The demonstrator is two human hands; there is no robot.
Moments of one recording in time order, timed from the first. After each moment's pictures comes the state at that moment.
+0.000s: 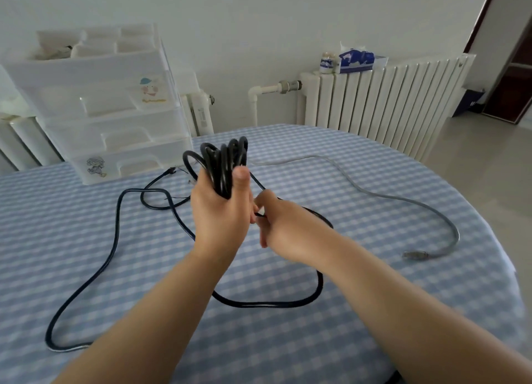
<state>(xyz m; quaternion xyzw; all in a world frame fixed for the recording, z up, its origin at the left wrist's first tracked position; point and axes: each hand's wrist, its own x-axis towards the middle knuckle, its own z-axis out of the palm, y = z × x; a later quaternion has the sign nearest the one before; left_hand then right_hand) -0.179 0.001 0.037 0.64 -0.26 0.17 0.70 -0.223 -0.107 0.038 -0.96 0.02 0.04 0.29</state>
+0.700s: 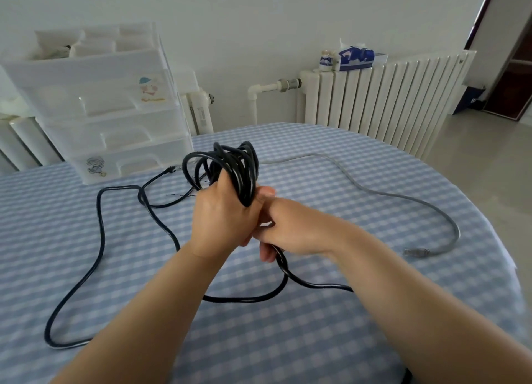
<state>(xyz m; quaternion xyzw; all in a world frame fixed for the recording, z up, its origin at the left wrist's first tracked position) -0.163 0.005 0.028 0.81 -0.30 0.30 0.40 -0.231 -0.110 0.052 -0.90 -0.07 0.10 0.42</state>
